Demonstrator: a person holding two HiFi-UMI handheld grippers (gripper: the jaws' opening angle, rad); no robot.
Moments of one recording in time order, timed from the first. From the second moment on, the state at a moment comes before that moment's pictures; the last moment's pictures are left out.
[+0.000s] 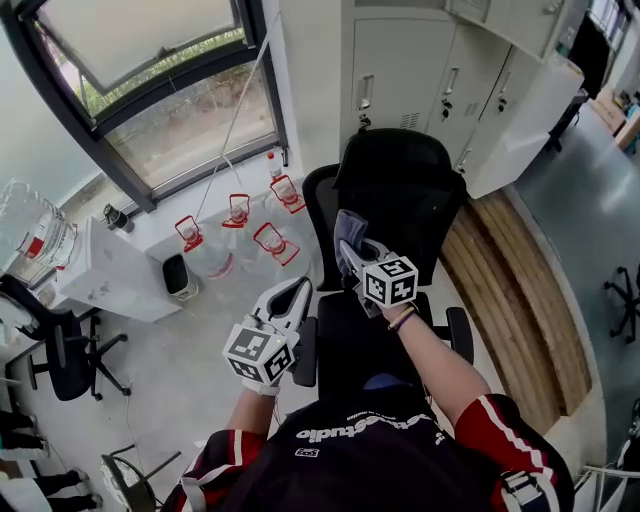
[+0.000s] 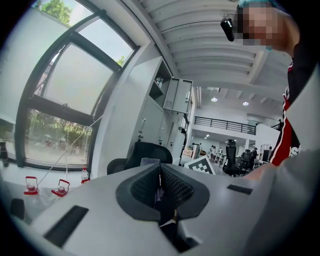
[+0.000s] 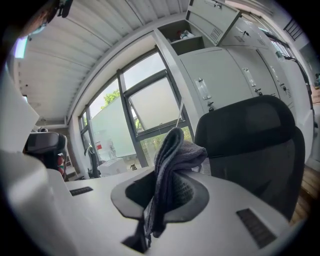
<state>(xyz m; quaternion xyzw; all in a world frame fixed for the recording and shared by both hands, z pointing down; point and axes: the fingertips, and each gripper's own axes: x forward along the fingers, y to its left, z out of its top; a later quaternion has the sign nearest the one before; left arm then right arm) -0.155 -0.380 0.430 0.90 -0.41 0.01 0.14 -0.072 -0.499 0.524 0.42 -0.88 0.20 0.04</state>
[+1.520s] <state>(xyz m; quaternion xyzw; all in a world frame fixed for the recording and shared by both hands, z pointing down) -0.173 -0.427 0.474 0.87 -0.47 0.04 0.14 -0.026 -0.697 0.672 0.50 -0.84 0.19 0.11</state>
